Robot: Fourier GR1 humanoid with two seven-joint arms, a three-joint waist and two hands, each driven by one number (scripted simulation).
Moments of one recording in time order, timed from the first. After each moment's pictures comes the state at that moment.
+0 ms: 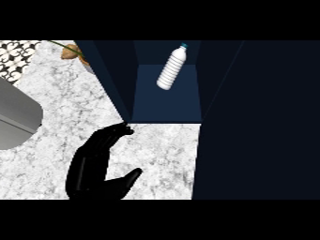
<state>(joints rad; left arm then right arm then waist) -0.05 0.30 -0.59 -1.64 0.61 0.32 -0.53 0.99 -0.31 0.27 -2.49 -0.04 0.65 -0.29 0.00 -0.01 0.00</state>
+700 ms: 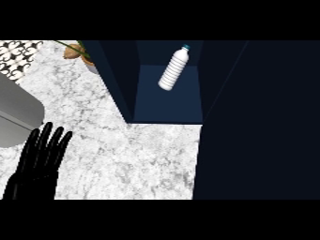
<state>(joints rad) 0.22 0.48 -0.41 -1.86 0.78 0.19 -0.54 0.94 -0.38 0.52 -2.50 0.00 0.68 -0.22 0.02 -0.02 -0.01</state>
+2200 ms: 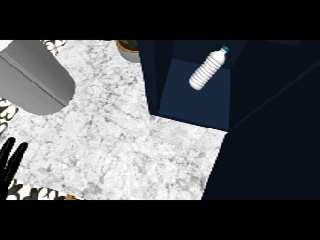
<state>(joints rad) 0.39 0.72 -0.23 -1.95 0.93 -0.11 -0.54 0.64 -0.36 0.59 -2.48 -0.01 0.47 -0.04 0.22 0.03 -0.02</state>
